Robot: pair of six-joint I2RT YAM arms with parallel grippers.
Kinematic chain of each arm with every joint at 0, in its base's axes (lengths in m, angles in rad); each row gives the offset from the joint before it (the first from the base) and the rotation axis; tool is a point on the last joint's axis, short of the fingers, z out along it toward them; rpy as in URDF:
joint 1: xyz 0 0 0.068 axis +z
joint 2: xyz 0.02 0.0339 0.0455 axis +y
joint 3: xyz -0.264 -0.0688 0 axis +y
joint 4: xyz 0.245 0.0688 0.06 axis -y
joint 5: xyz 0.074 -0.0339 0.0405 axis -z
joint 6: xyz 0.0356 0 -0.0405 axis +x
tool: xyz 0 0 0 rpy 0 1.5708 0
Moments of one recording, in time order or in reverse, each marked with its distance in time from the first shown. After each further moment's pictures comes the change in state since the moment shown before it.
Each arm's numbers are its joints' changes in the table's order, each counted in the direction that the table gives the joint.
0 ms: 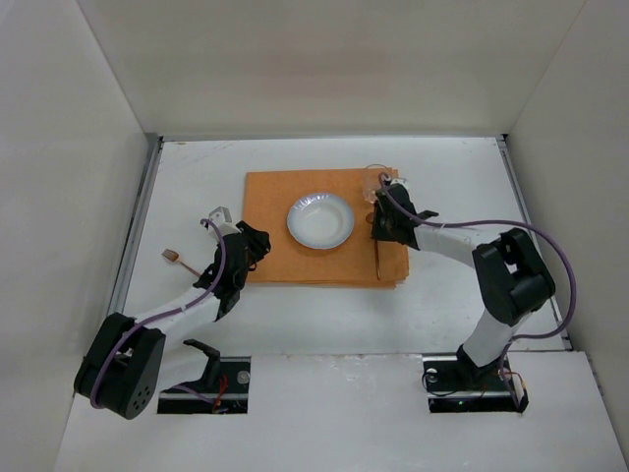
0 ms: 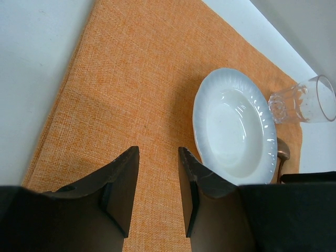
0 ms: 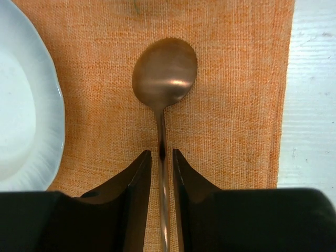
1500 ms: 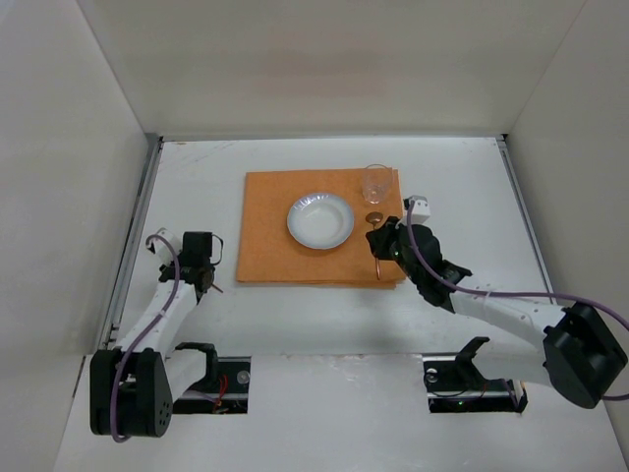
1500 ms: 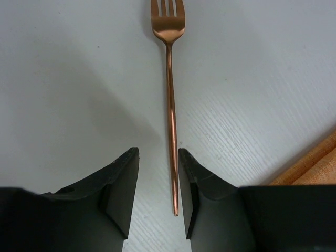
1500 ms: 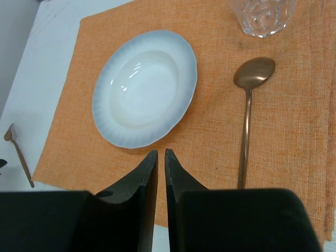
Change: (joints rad) left arm 0.361 -0.131 -0.163 -0.897 -0.235 -0.035; right arm 0.211 -0.545 0.446 0.429 0.100 0.127
